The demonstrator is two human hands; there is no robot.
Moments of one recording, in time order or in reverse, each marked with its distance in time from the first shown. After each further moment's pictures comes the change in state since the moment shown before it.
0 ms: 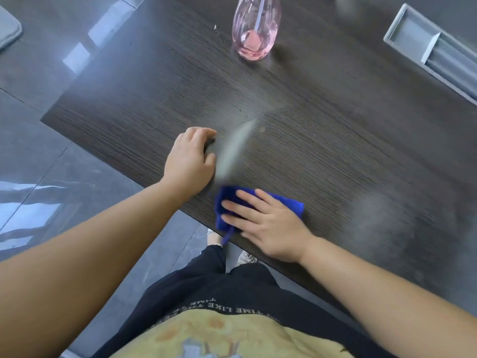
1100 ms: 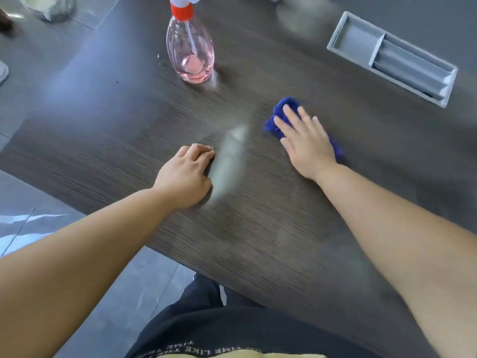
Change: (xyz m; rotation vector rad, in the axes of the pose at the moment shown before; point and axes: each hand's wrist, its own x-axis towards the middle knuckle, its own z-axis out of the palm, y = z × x) left_hand 0.028 0.074 0.030 0.479 -0.275 0.223; right_hand -0.019 0.203 -0.043 -0.075 0.027 0.611
